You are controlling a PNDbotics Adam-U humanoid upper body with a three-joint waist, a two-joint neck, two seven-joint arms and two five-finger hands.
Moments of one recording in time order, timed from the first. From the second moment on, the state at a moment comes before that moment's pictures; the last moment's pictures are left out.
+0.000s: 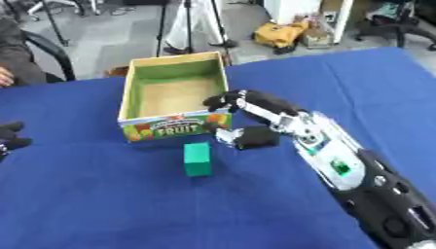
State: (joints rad) left arm -0.22 0.15 -0.03 -1.91 0.17 -0.13 -0.12; right arm -0.70 -0.53 0.36 -1.47 0.38 -0.17 0.39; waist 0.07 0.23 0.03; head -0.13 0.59
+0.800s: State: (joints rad) left arm -0.22 0.14 -0.03 -1.91 0.17 -0.13 -0.12; right arm -0.72 -0.45 0.37 -1.32 0.52 -0.21 0.37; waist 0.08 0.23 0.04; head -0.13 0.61
